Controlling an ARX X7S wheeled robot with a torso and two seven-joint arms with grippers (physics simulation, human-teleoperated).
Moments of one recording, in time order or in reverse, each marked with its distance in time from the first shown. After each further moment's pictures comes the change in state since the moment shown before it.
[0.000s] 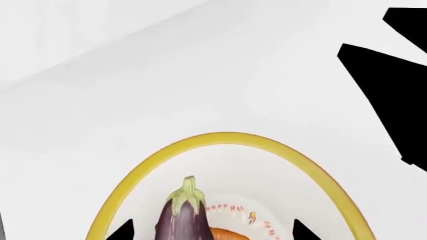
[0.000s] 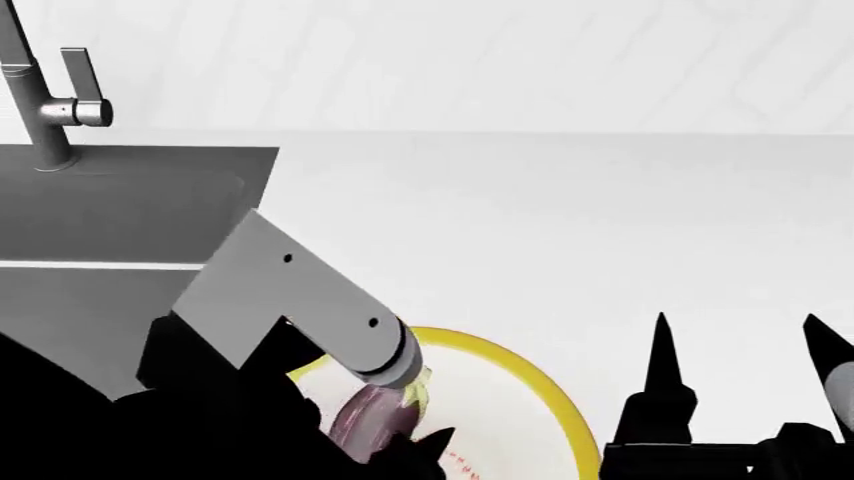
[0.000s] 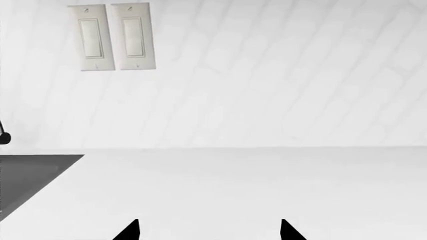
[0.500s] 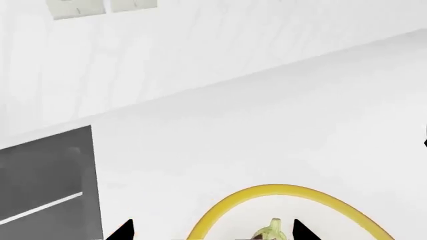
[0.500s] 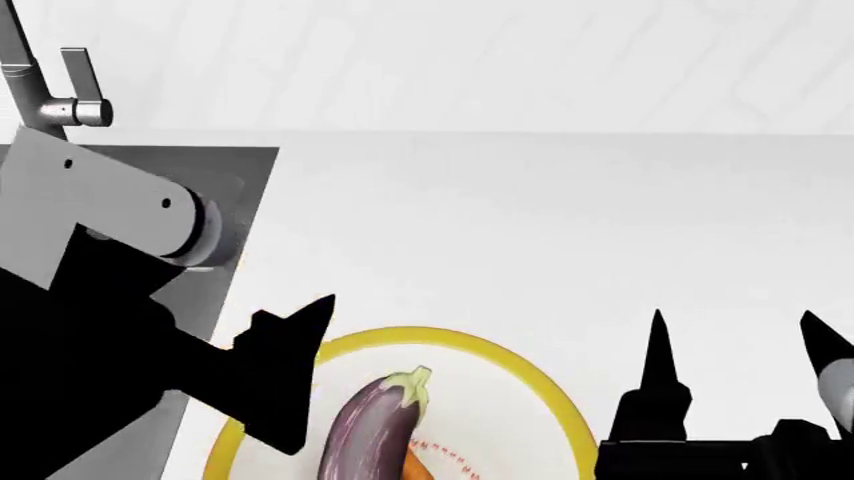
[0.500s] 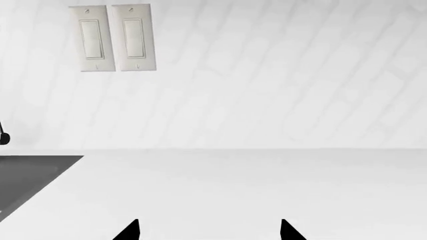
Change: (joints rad) left arm 0.054 -0.183 -0.166 0.129 0.074 0.111 -0.021; right arm 0.016 -0.004 -0.015 -0.003 -0.008 0.006 0.010
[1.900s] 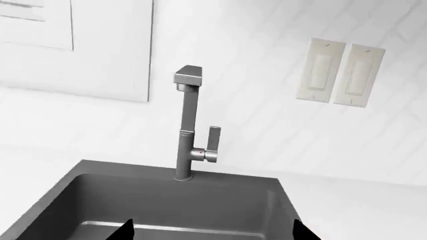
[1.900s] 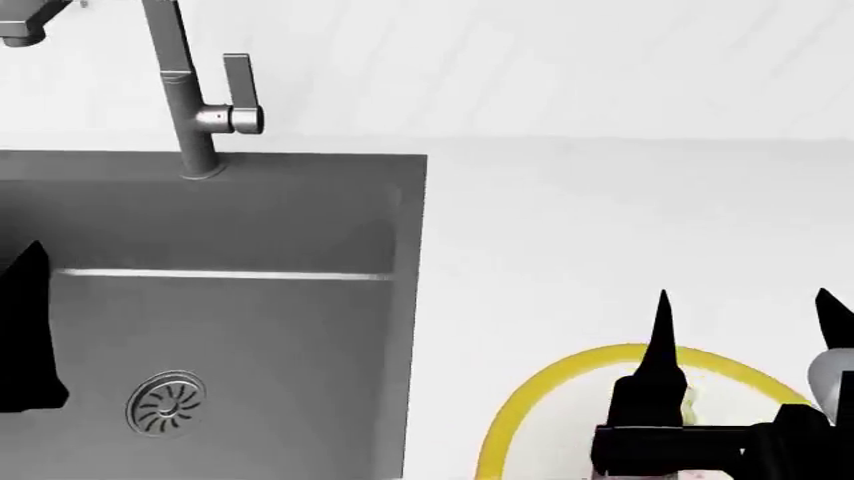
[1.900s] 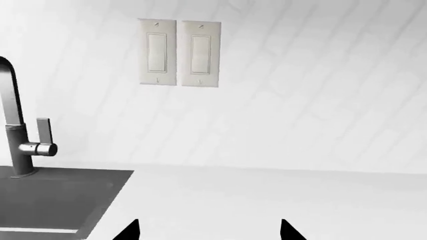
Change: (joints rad) left arm 0.688 -0.356 -0.419 0.349 0.504 0.451 0.168; right arm 0.048 0.004 -0.037 -0.039 -0.059 0.024 0.062
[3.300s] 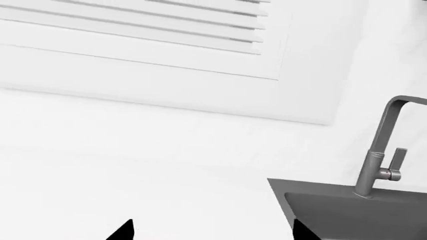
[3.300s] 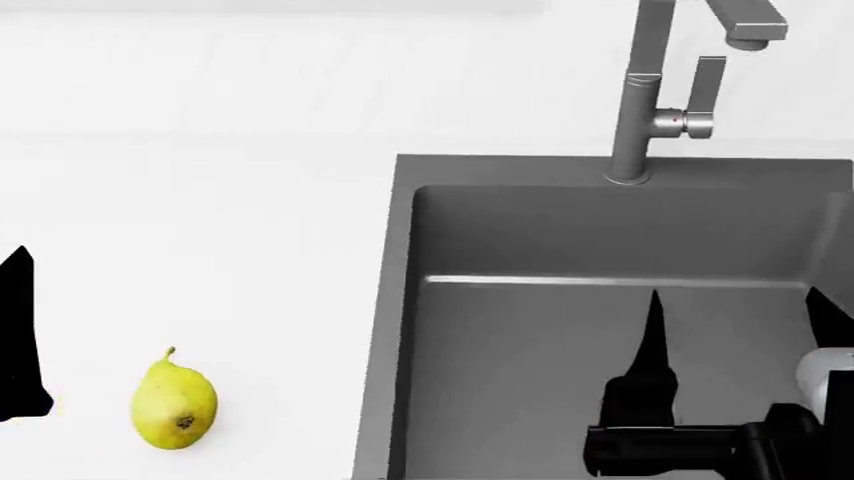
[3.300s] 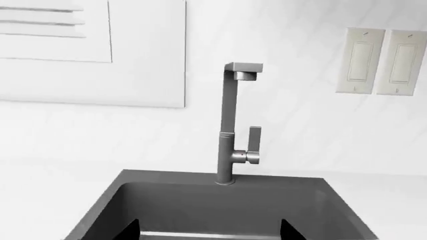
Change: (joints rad) left arm 0.041 -0.034 -0.031 0.021 -0.004 0.023 0.013; right arm 0.012 -0.004 -0.022 0.002 -0.009 0.000 0.001
